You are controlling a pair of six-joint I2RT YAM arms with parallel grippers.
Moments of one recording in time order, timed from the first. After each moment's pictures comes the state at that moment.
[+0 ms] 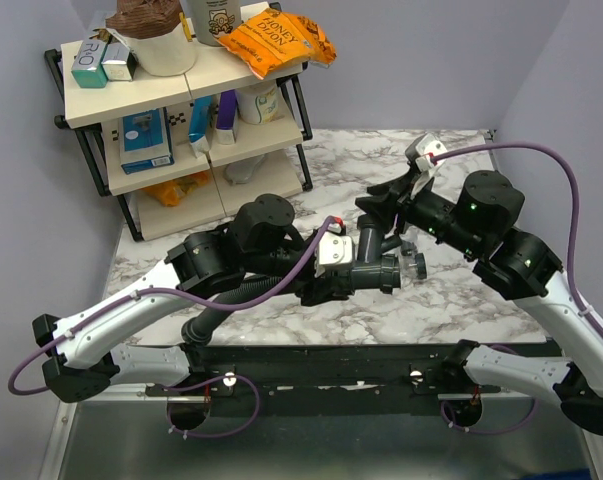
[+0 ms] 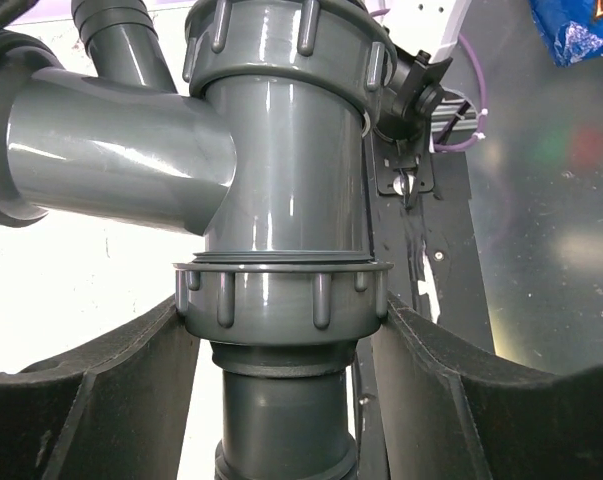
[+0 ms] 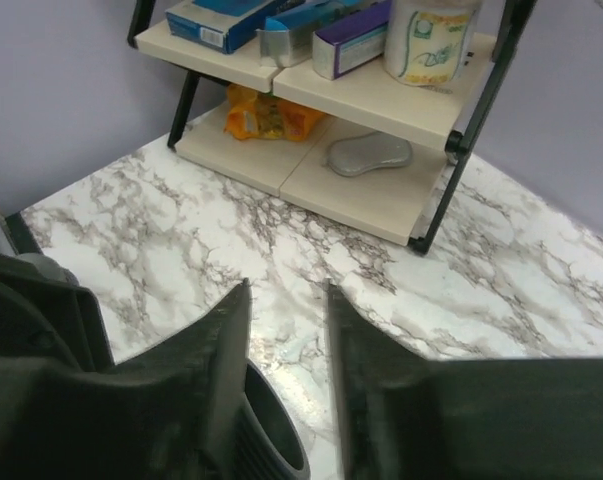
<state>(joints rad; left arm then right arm) -1.07 1.16 1.38 -0.63 0.46 0.29 0.77 1.00 1.36 -0.45 -0.07 -0.02</state>
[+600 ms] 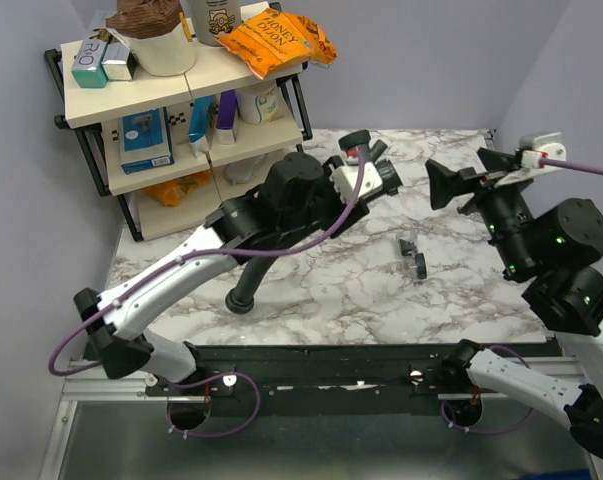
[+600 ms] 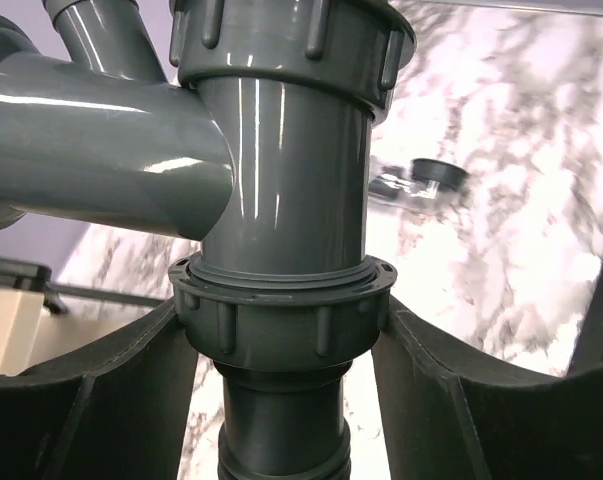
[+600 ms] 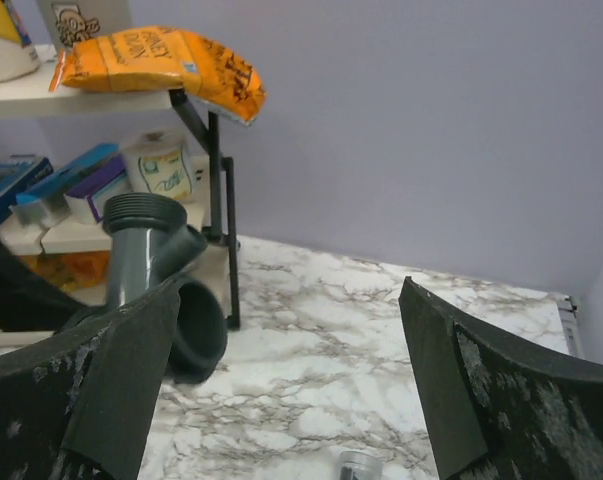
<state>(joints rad) -0.97 1.38 1.57 -0.51 0.03 0.31 0.73 0.83 1.38 -0.35 0.44 -0.09</state>
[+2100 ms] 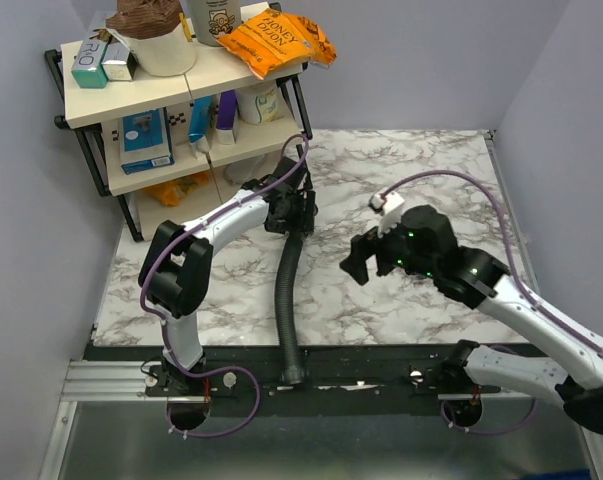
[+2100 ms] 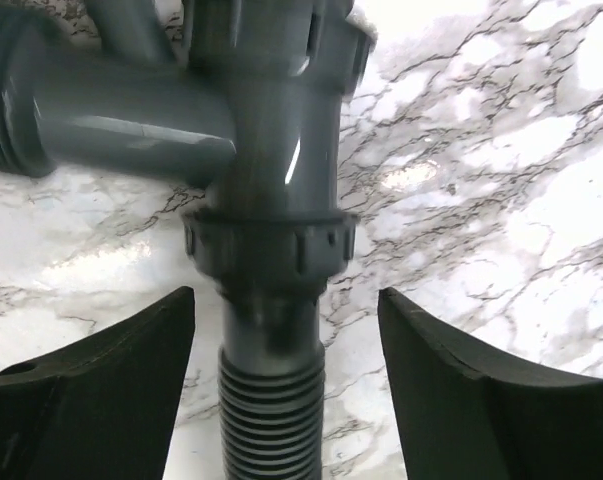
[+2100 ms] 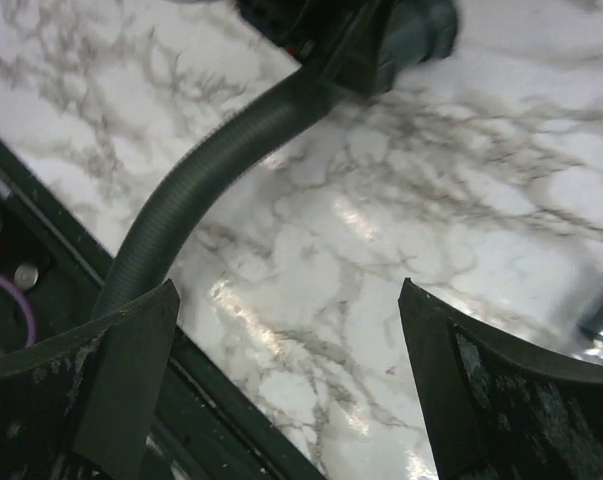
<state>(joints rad) -0.56 1.85 1.42 -0.59 0.04 -0.48 0.79 0.95 0.99 -0.51 -0.02 0.18</state>
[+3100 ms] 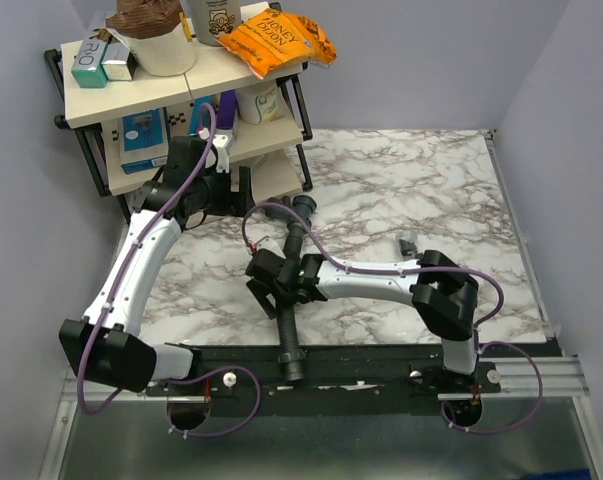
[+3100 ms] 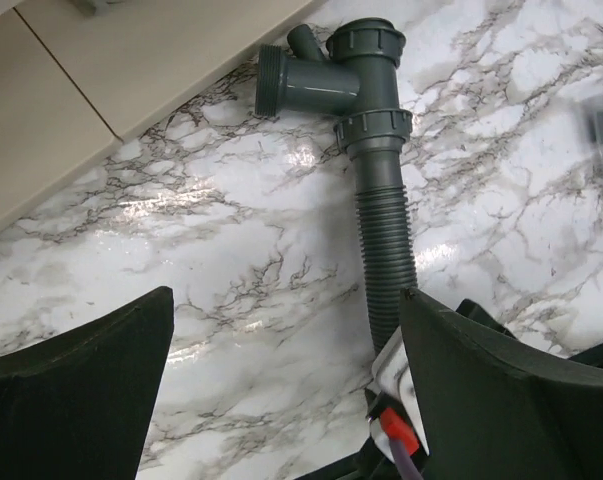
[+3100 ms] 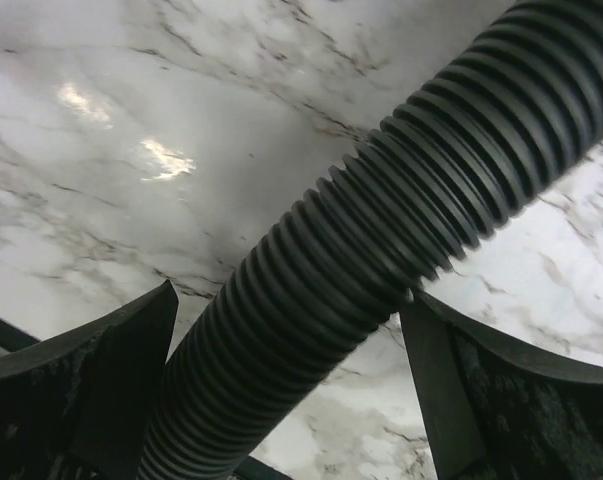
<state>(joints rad) -0.23 1.32 1.37 -0.80 0.21 -0.14 1.20 1.94 1.42 -0.56 0.30 0.43</state>
